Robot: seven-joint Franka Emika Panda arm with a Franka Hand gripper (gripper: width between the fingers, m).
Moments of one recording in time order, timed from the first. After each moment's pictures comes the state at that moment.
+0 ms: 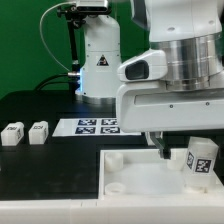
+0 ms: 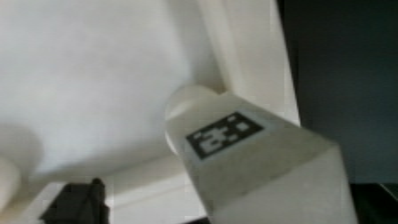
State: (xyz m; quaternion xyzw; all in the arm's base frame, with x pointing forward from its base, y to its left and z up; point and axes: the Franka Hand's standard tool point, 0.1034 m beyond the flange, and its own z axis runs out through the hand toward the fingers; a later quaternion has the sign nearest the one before) arm 0.643 0.116 0.081 -0.99 0.11 -0.04 0.07
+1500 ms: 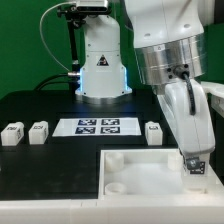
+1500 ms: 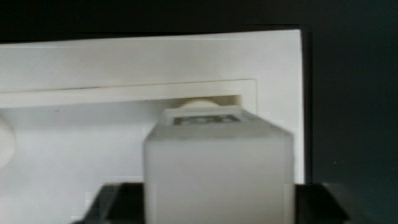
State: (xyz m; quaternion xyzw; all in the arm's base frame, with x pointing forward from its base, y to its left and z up) arm 0.639 0.107 0.074 -0.70 0.70 0.04 0.10
